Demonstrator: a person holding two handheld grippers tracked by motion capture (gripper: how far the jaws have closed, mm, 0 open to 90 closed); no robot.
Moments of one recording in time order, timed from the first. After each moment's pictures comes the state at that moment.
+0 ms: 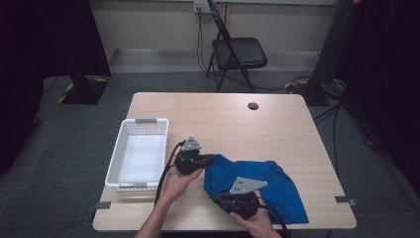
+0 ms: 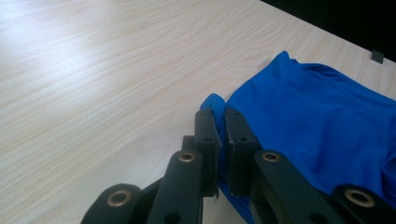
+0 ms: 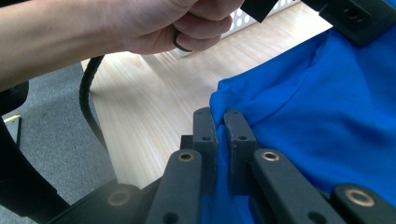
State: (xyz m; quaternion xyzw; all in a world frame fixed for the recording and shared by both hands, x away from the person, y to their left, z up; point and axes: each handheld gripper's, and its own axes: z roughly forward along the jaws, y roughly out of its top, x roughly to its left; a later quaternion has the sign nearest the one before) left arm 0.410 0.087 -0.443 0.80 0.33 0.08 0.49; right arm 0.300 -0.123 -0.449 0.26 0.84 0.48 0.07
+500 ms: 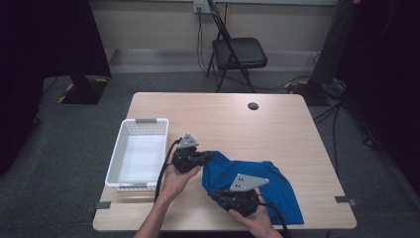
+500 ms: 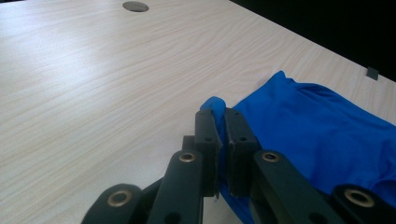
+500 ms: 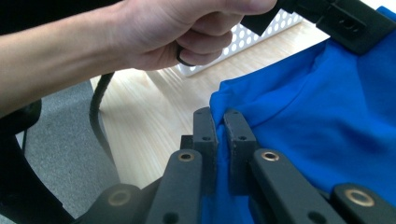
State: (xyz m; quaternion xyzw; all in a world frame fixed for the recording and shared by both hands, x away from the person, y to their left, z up) left arm 0.409 0.093 -0.432 0.79 0.34 0.08 0.51; right arm 0.301 -0.120 -0.435 0.25 0.82 0.50 0.07
